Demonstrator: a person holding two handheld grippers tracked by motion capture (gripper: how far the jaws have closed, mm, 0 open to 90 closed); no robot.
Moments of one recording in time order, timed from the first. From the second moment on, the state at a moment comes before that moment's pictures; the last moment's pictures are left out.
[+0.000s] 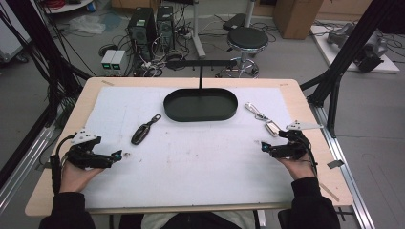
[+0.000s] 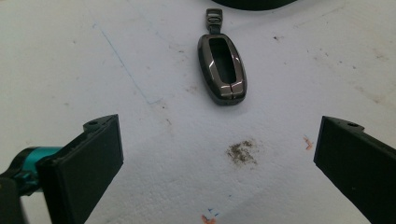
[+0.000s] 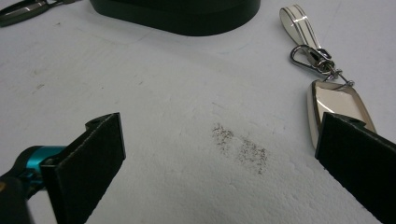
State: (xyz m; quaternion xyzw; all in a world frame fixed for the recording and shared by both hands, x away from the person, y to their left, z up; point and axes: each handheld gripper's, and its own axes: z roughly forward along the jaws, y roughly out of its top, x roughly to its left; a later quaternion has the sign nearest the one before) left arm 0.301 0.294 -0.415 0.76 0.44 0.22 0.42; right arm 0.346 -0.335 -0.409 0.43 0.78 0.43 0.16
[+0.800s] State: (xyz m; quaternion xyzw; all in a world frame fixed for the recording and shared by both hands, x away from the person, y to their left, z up) left arm 0.298 0.291 -0.417 0.77 0.44 0.21 0.41; right arm 0.348 -0.318 -0.411 0.42 0.79 0.41 0.16
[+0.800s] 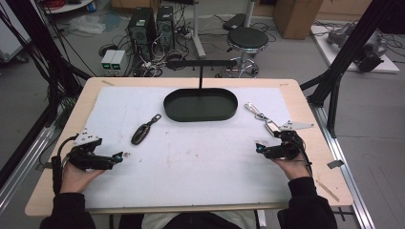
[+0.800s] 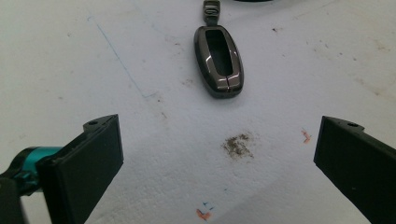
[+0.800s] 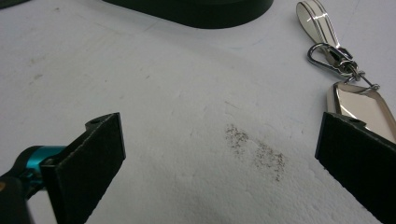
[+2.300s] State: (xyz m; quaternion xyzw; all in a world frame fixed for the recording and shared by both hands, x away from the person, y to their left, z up) left arm 0.293 0.292 -0.420 0.77 0.44 0.21 0.40; right arm 0.459 -0.296 -0.367 0.44 0.81 0.37 0.16
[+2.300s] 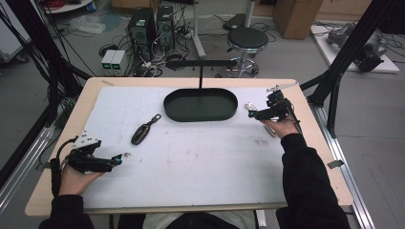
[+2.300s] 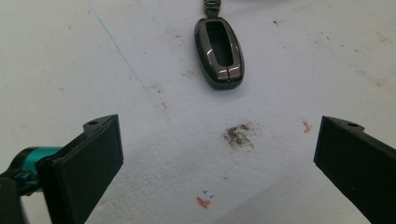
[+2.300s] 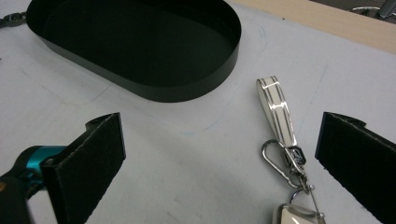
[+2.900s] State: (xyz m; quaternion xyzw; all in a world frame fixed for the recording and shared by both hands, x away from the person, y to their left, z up) left arm 0.295 0.289 -0.422 0.78 0.44 0.21 0.40; right arm 0.505 -0.292 -0.361 0.44 0.82 0.34 0.15
